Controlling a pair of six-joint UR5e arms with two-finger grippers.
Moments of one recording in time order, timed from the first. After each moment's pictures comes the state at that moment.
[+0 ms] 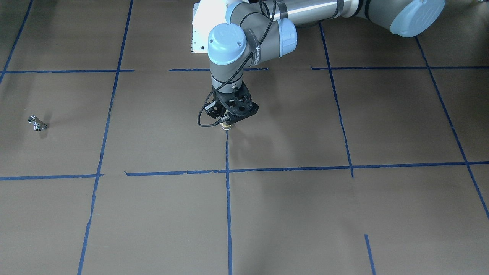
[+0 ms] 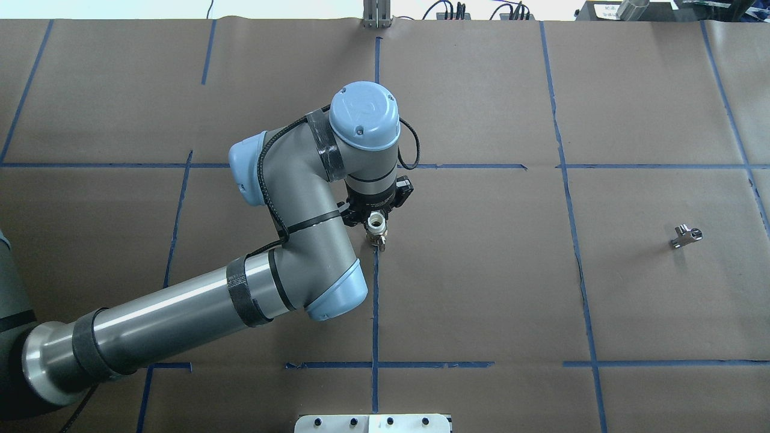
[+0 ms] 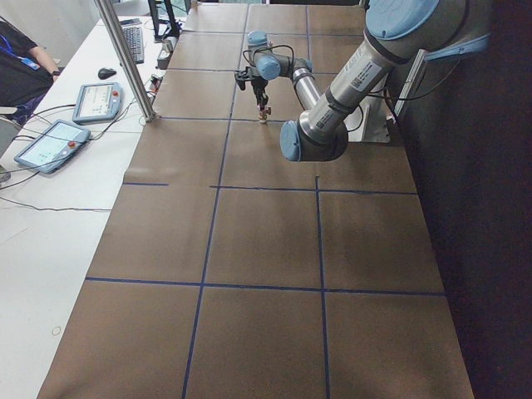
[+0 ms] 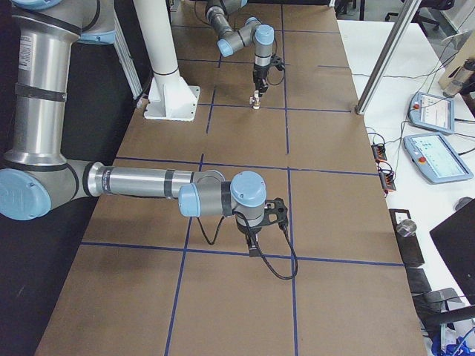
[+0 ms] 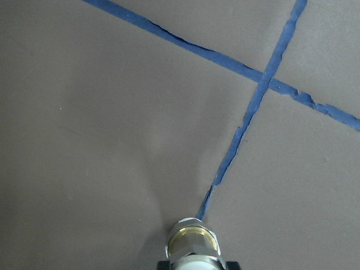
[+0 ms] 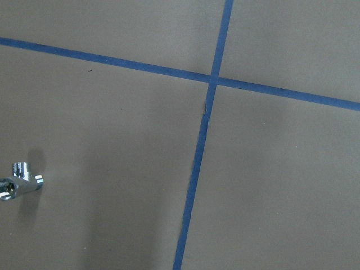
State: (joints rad) left arm -0.53 -2.52 -1.42 -1.51 -1.96 -1.61; right arm 1.55 -1.75 1.73 -1.44 2.36 -0.09
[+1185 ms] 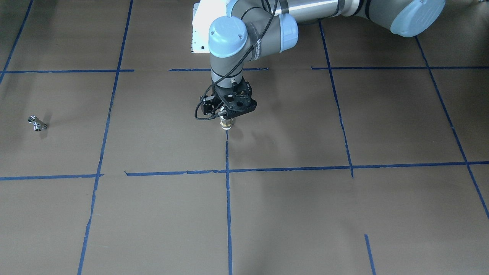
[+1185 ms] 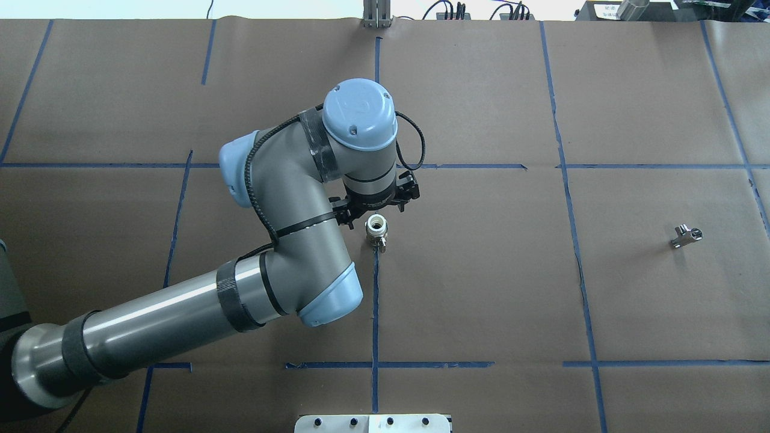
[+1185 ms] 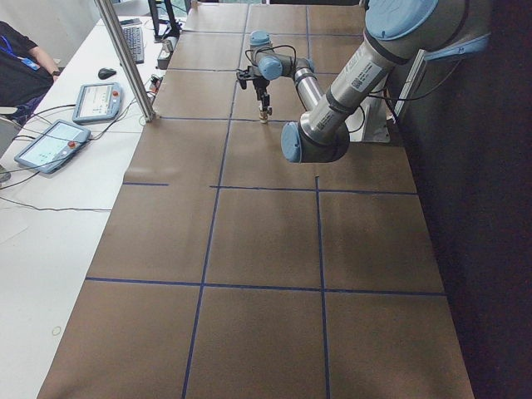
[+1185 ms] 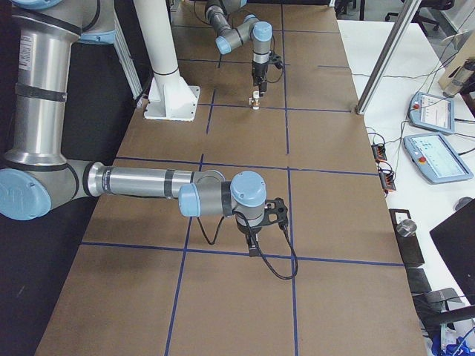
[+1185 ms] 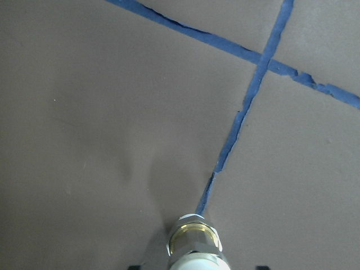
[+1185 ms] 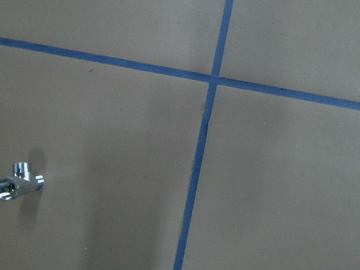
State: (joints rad) left arm -0.54 -2.49 -1.51 -1.49 -1.95 -1.53; right arm 1.55 -1.75 1.73 -1.44 2.37 -0.09
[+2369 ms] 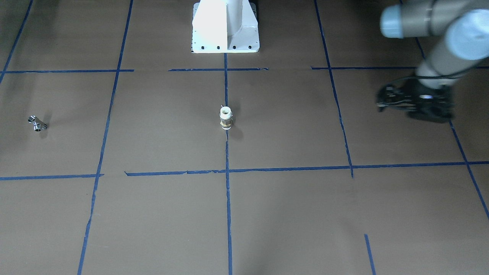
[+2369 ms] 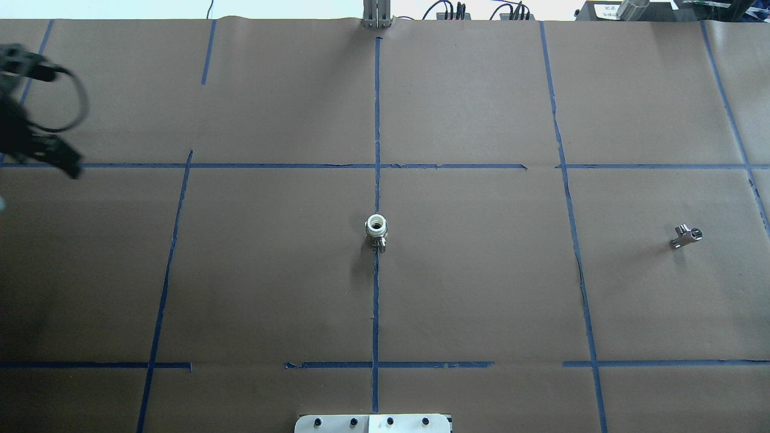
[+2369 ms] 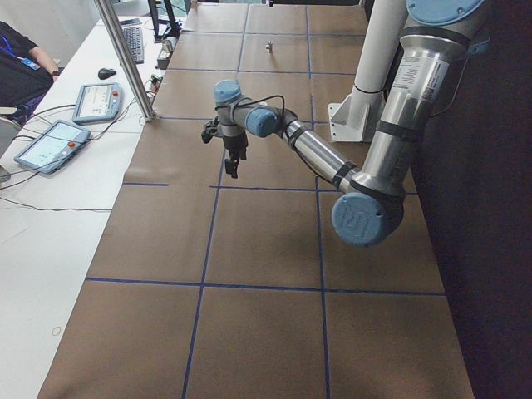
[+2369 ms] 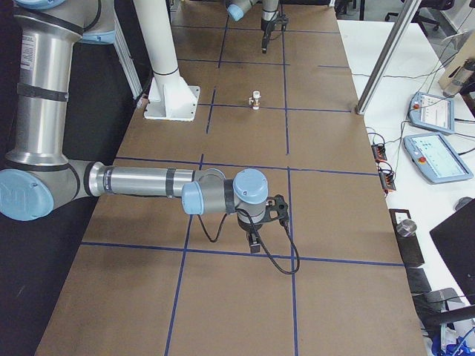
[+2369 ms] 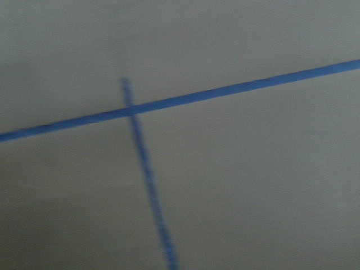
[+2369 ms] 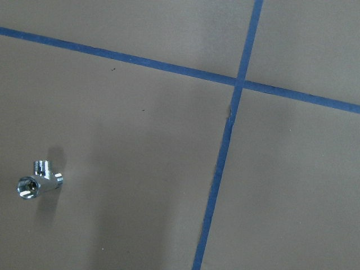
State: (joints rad) left arm -1.17 -1.70 -1.88 -1.42 -2.23 -0.23; right arm 1.50 -1.74 1.74 -1.44 2.39 -0.09
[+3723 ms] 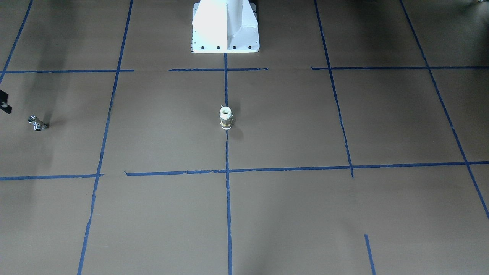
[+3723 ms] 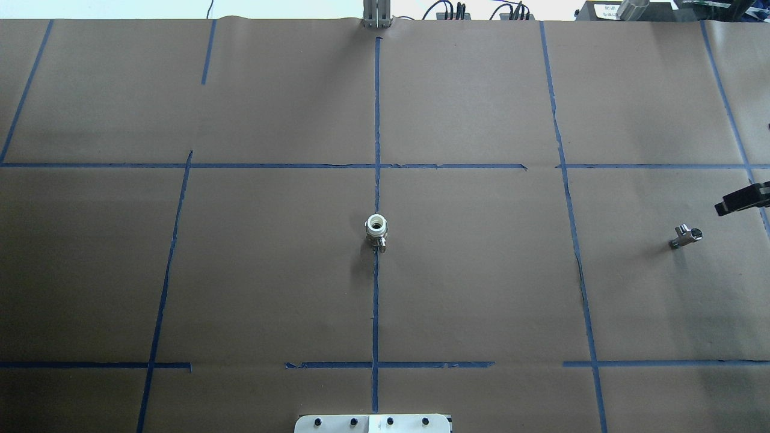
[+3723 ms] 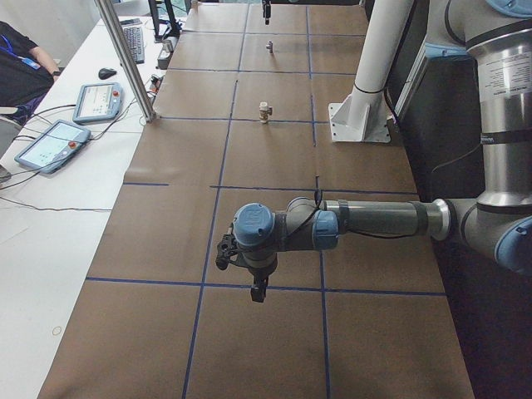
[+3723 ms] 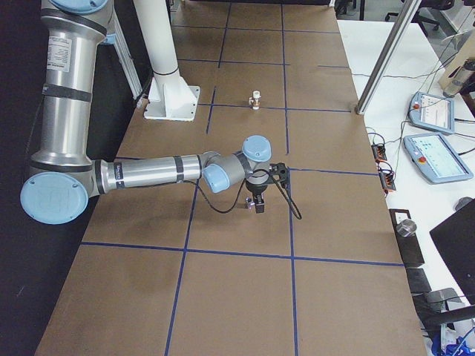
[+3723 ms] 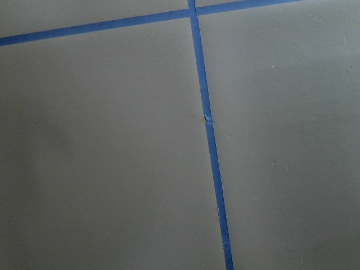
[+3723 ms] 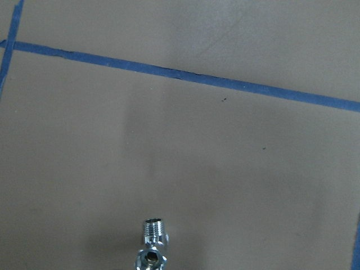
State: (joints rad) left arm -1.57 -1.38 -1.76 -1.51 -2.38 0.21; right arm 1.15 -1.72 1.80 -1.18 2.25 0.43
